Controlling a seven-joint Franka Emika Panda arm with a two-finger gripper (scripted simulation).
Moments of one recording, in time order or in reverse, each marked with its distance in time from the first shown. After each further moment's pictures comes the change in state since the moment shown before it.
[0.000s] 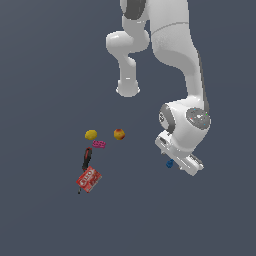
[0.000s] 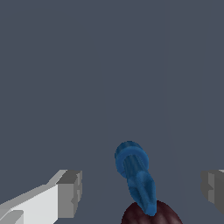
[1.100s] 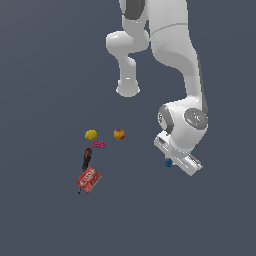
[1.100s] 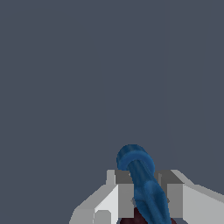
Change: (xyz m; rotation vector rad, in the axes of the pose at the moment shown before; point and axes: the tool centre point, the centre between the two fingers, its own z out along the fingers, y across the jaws) arm 0.003 0.003 0.003 0.000 0.000 0.000
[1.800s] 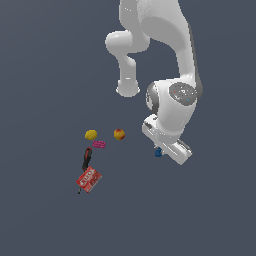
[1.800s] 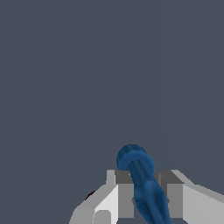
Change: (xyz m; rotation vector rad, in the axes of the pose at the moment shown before) arm 0.037 0.049 -0.077 0.000 0.000 0.000
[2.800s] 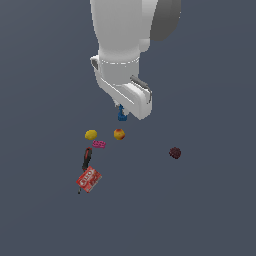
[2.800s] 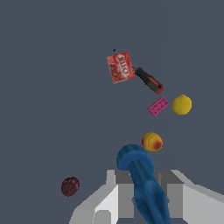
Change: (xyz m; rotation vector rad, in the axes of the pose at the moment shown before) arm 0.097 0.123 -0.199 0.003 -0.002 0.001
